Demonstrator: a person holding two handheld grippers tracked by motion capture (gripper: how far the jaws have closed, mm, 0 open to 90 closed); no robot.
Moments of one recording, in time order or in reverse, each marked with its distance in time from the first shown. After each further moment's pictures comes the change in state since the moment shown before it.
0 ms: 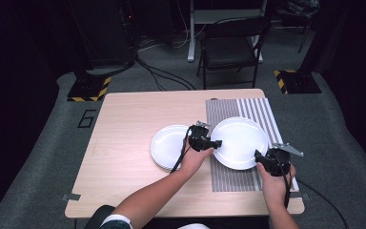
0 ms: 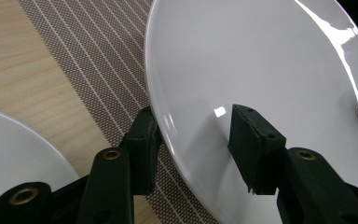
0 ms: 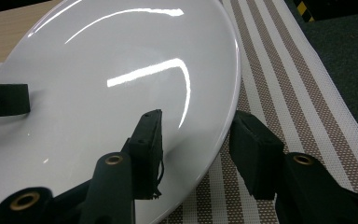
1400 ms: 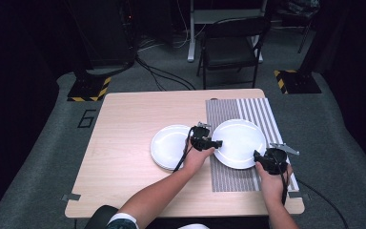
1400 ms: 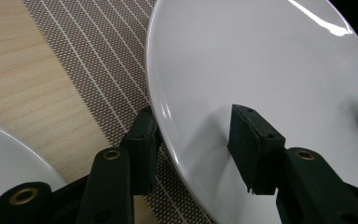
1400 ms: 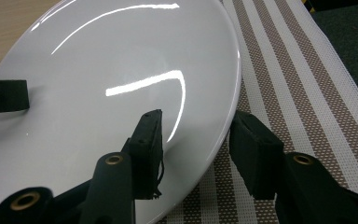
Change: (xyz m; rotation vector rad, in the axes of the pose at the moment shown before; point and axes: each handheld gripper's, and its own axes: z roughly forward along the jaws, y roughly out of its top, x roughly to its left) left arm 0.015 -0.005 0.028 0.010 0.000 -0.026; right arm -0.009 -0.008 0.027 0.029 -0.011 0.008
